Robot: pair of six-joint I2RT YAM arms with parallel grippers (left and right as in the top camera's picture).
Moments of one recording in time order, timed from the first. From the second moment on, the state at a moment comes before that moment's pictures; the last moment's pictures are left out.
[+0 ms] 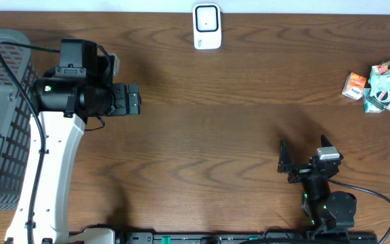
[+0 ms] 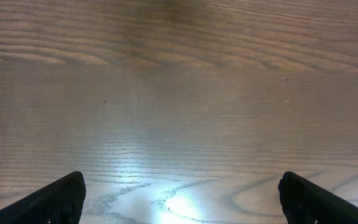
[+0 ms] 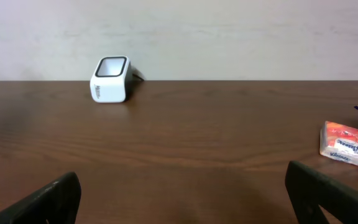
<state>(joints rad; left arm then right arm) -0.04 1.43 1.44 -1.17 0.16 -0.09 0.06 0.01 0.01 -0.07 -0.07 0.03</state>
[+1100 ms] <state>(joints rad) -0.04 1.17 1.06 -1.13 0.07 -0.15 0.06 0.01 0.01 -0.07 -0.07 0.03</state>
